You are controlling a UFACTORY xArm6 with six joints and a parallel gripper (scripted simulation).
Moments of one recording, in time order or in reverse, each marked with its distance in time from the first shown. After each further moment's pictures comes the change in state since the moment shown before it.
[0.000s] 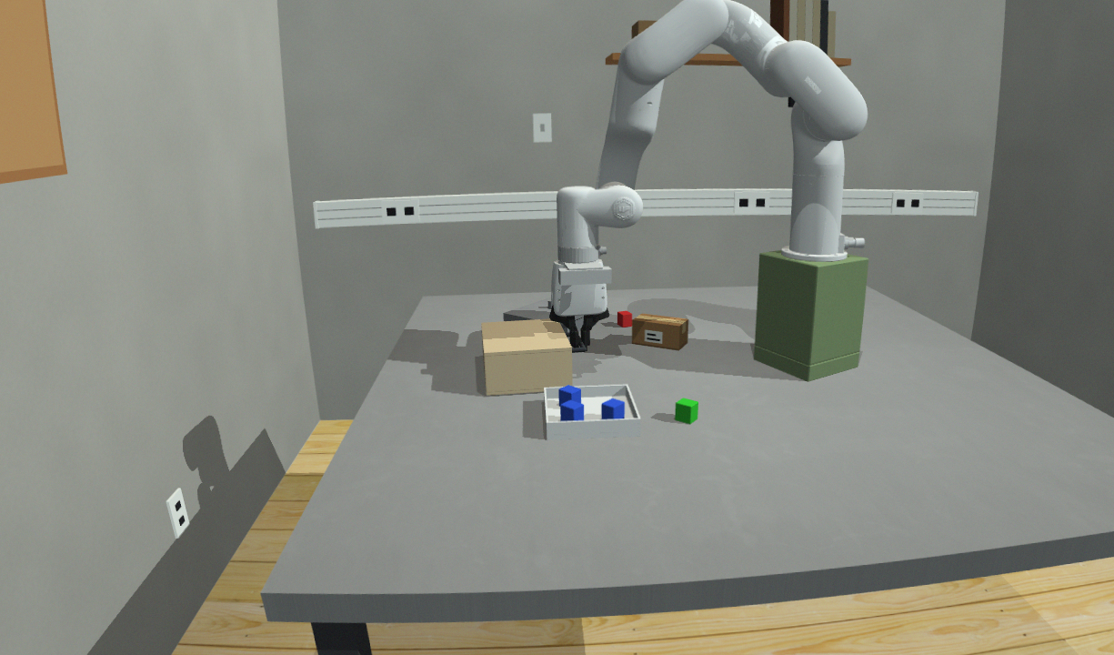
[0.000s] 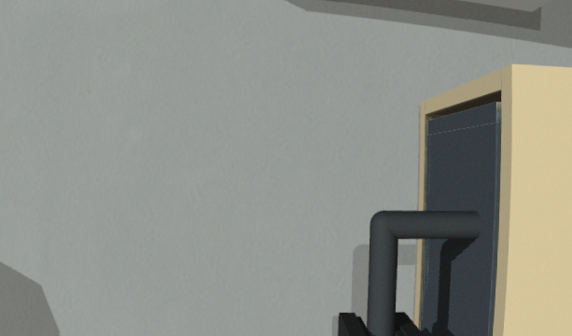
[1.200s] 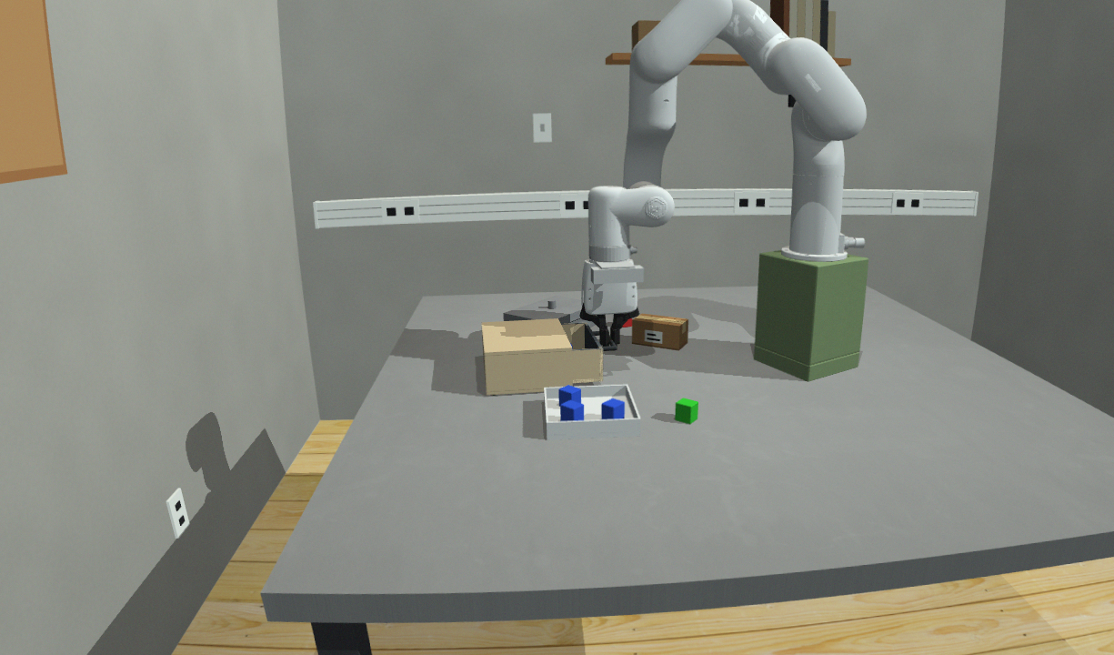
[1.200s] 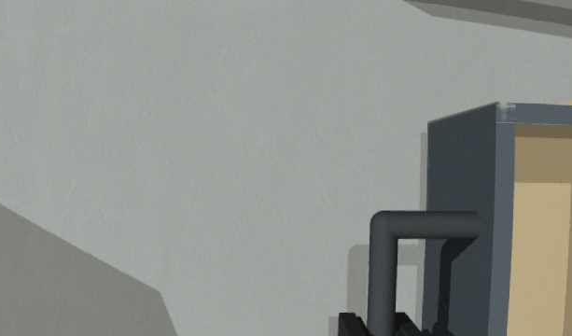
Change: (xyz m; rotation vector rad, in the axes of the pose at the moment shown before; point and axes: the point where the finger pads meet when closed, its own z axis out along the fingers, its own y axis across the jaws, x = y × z) arm 0.000 -0.058 0.001 0.000 0.004 0.000
